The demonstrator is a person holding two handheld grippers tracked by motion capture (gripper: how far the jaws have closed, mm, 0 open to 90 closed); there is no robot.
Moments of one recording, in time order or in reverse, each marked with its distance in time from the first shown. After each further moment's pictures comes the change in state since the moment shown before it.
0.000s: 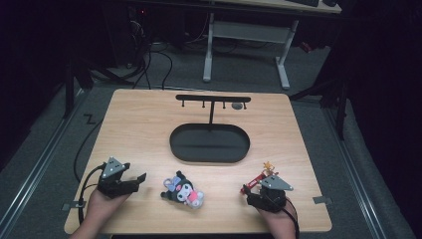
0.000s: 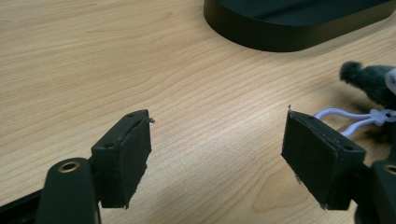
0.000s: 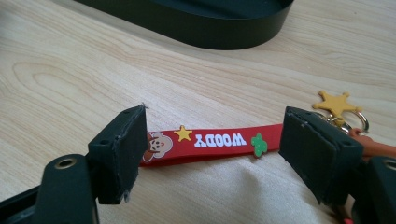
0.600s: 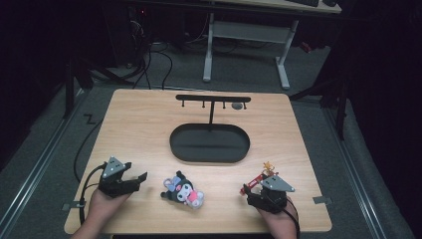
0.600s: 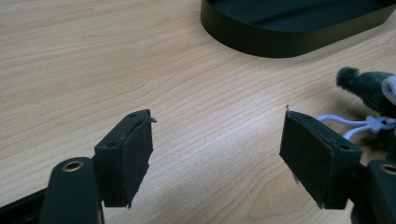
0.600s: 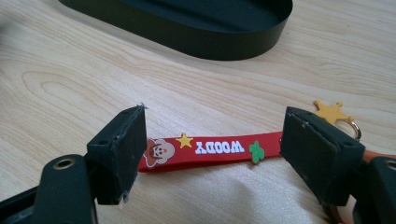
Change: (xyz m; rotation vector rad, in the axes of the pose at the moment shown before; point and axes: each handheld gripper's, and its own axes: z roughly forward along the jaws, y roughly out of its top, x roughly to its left) left arm -0.001 0.000 0.003 -0.001 -0.012 0.003; right arm 0.000 0.002 -0.006 -0.034 0.000 0.006
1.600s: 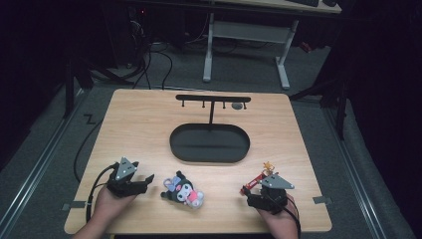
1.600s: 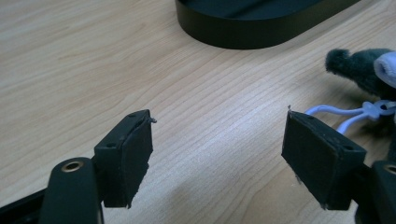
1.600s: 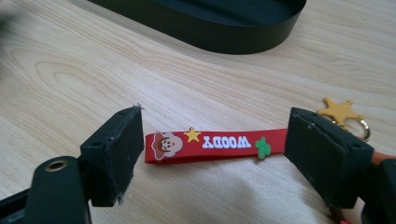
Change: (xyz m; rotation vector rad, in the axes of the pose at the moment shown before) left arm -0.020 0.005 0.013 0.026 0.016 0.171; right arm -0.001 0.006 -0.002 0.050 0.037 -0.019
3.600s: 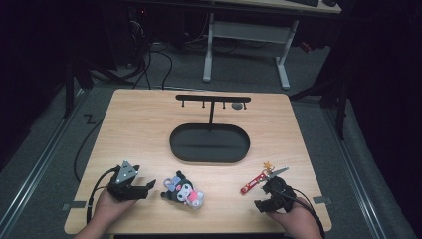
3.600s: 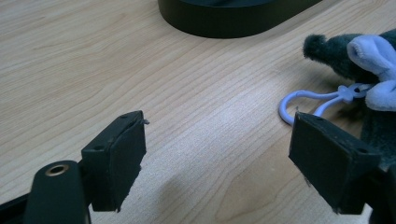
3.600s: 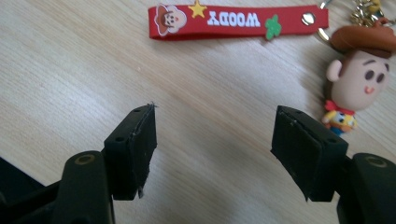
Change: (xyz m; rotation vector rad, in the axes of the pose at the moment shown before) left arm -0.004 -0.006 -0.002 0.016 -0.054 -0.014; right arm -0.013 0.028 -0.019 0.572 0.088 -0.012
